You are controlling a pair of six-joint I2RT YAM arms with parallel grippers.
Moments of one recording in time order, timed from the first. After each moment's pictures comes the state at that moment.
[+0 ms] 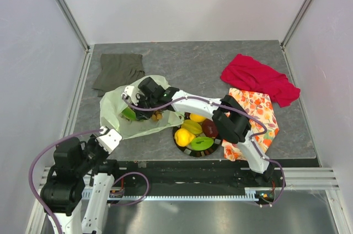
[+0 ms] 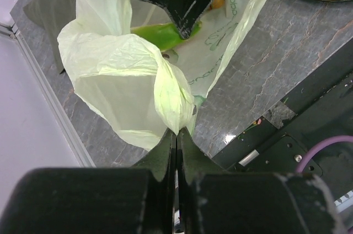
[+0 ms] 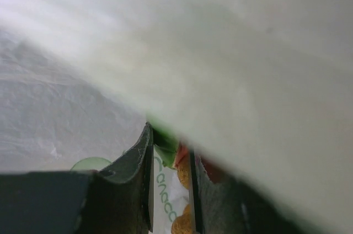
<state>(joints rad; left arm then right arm) -0.02 0.25 1.02 -1.33 0.35 0.69 0.99 2.24 1.82 -0.34 -0.39 -0.19</state>
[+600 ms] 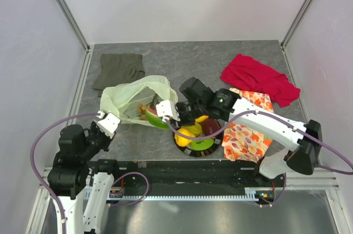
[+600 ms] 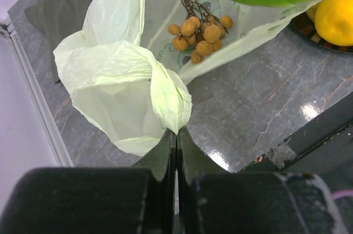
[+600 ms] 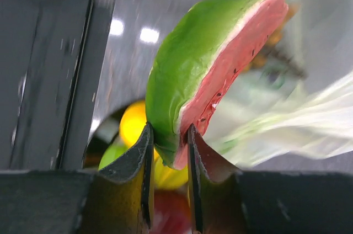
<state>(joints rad) -0.02 0.31 0.93 -1.11 0.35 0.55 0.99 1.49 1.42 -0.70 -0.43 -0.67</state>
